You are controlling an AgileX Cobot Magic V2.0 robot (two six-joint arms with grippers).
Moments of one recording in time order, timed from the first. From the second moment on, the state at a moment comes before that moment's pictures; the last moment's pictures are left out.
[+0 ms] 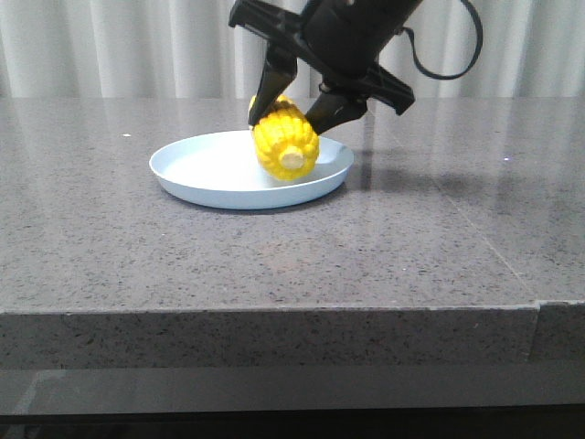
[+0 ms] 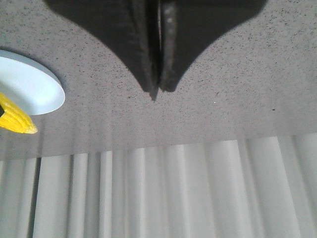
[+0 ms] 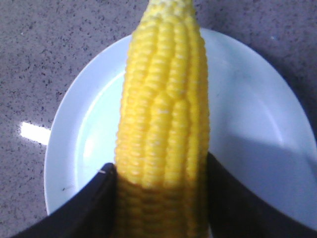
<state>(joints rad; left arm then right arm) -0.09 0.06 -0.36 0.06 0.40 0.00 0.46 1.87 -1.49 0.50 0.59 0.08</state>
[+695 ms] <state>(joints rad) -0.09 0.06 -0.36 0.06 0.40 0.00 0.44 1.78 -1.49 0.50 0.59 0.08</state>
